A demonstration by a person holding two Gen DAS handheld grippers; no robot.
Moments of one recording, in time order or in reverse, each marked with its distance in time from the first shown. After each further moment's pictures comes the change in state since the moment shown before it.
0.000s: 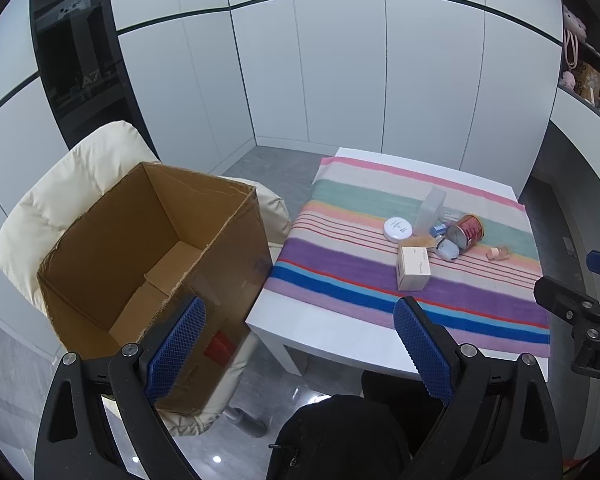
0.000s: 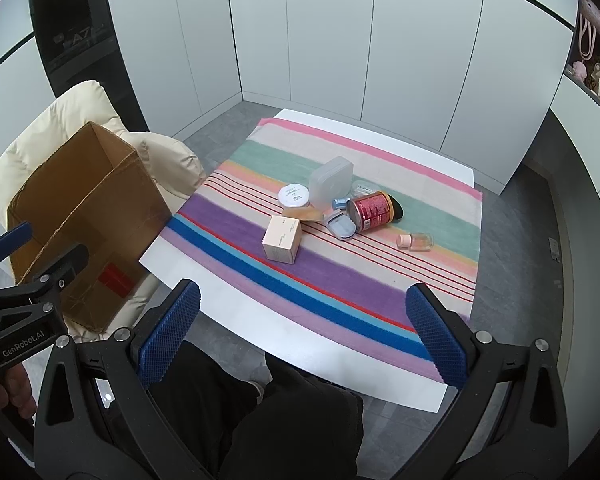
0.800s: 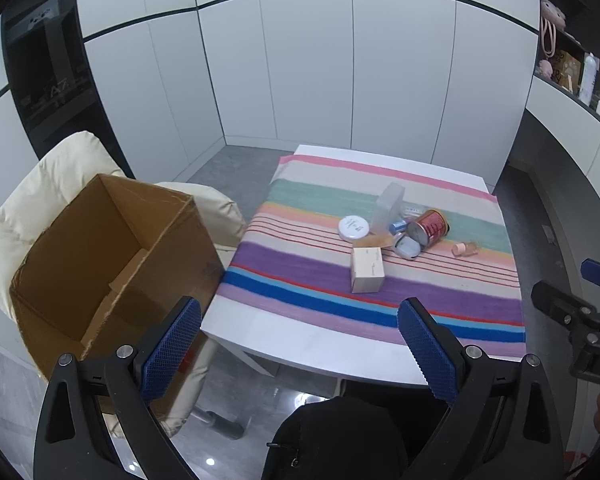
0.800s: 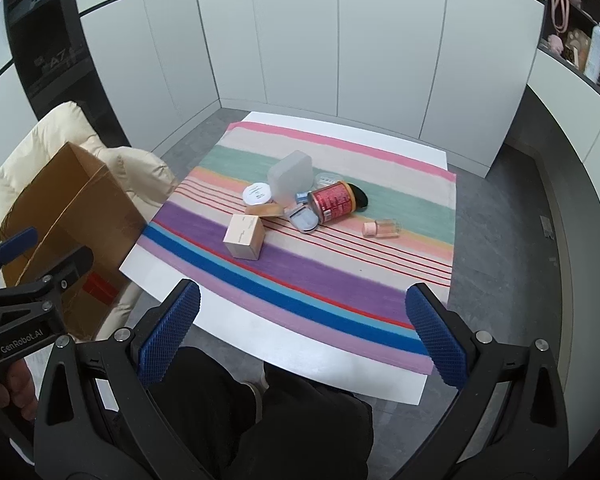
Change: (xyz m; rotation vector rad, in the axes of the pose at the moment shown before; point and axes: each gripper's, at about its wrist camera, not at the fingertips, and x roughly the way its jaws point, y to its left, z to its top) left arm 0.009 -0.057 0.011 0.049 0.021 -0.079; right arm -0.003 -0.059 -0.012 0.104 -0.003 -0.019
